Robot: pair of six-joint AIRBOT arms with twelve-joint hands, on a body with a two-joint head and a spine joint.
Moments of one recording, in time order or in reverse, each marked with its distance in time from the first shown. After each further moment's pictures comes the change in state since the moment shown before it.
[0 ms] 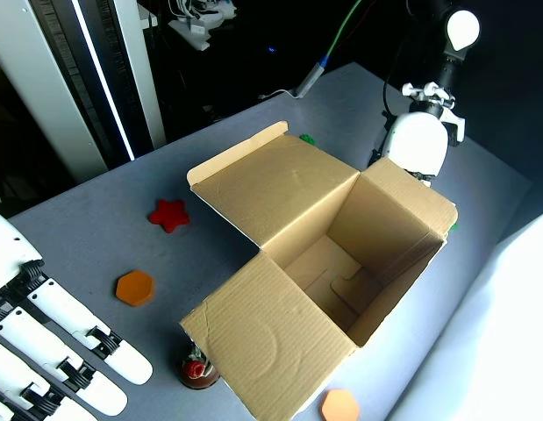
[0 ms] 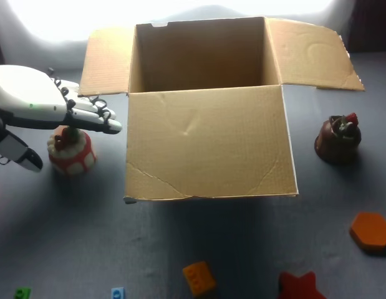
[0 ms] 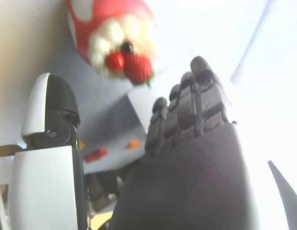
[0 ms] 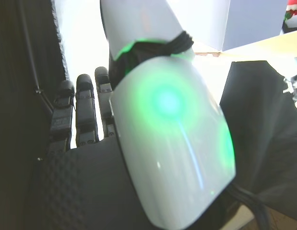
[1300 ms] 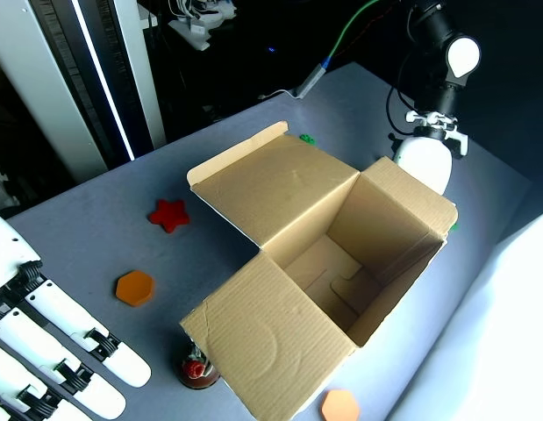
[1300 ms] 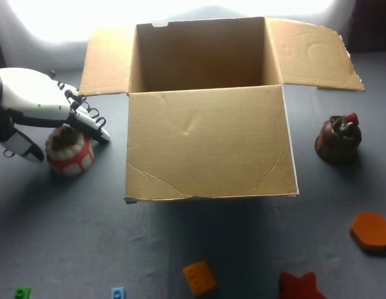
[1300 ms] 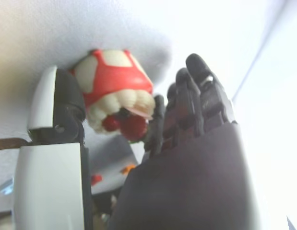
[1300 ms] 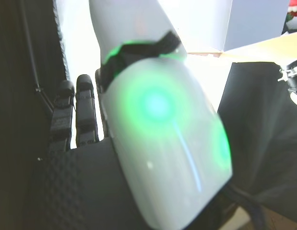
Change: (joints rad) left arm 0.036 -0.112 0.160 -0.024 0.008 0.011; right arm 0.003 0.000 0.000 0.002 0.004 -0.011
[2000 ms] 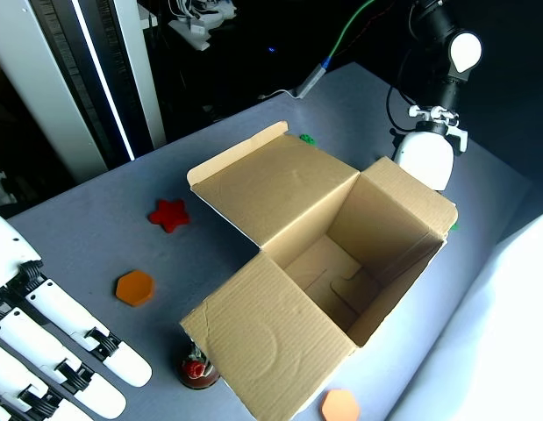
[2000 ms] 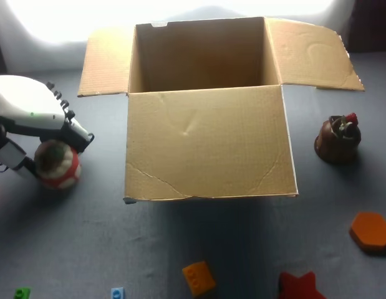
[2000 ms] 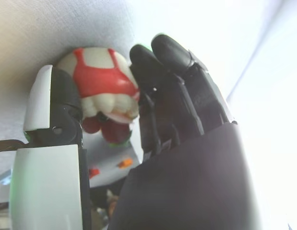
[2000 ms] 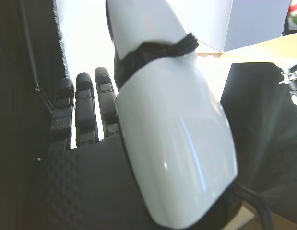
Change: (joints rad) left arm 0.009 0.062 -0.078 0.024 -0.031 -0.022; right arm 0.000 0.000 0.000 0.000 0.002 -0.007
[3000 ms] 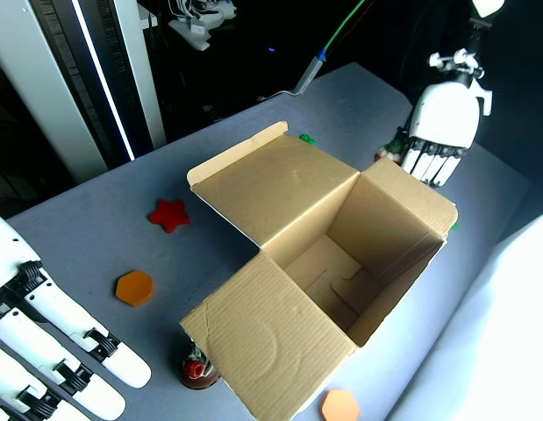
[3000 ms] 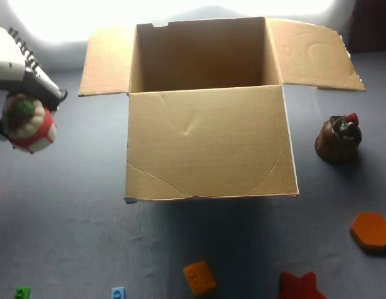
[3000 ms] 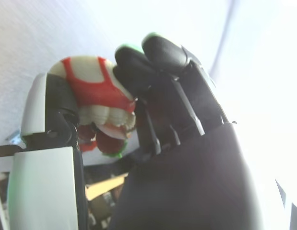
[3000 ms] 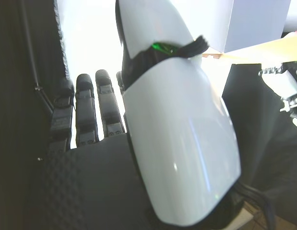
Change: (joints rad) left arm -0.280 0.186 -0.119 0.164 -0.110 -0.082; right arm 0.000 0.000 0.000 0.000 0.000 -0.006
